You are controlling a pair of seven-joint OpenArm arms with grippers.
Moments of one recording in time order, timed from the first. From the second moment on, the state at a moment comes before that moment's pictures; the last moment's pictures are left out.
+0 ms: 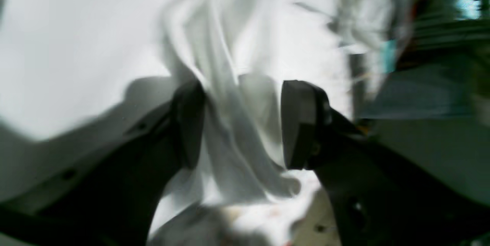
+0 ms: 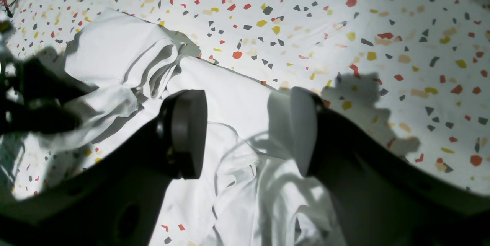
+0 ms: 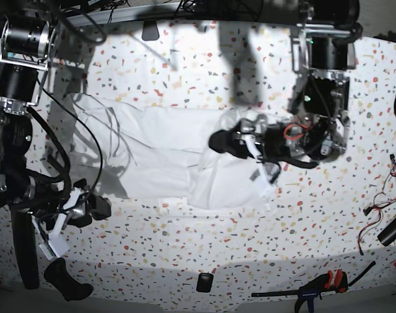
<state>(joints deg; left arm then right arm) -12.3 0.3 -2.2 75.3 -53.3 -31.4 77.3 22.2 25.8 11.2 88.3 48.0 34.8 -69.9</state>
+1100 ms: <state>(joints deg) -17.2 2.8 1.6 75.4 -37.1 -36.8 66.8 21.8 28.1 21.8 63.8 30.4 31.1 -71.0</state>
